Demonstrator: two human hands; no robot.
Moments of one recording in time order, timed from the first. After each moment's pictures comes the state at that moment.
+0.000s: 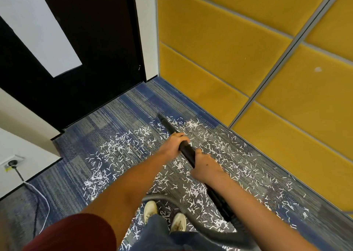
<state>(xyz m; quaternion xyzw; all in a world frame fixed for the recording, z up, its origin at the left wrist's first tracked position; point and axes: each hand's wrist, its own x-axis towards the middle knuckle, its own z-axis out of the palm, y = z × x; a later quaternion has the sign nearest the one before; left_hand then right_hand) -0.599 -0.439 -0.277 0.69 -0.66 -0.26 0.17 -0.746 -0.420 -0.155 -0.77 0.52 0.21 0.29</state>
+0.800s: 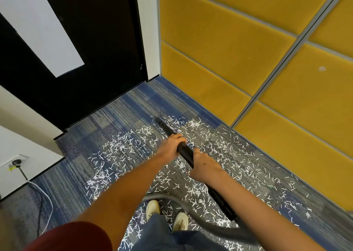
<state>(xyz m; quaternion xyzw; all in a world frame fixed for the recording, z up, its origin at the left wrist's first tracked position) -0.594 -0.423 -0.275 0.71 -0.64 -0.25 0.18 -0.737 -0.416 -0.143 -0.79 0.49 0.22 0.28</state>
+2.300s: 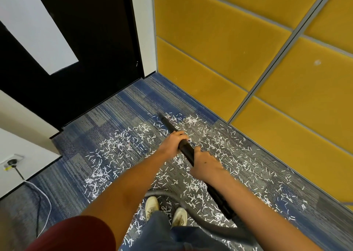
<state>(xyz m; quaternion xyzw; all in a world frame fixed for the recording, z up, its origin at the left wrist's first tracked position) -0.606 -0.426 -0.266 0.69 -0.65 -0.26 0.17 -0.745 -0.413 -0.150 -0.78 0.52 0.23 0.28</state>
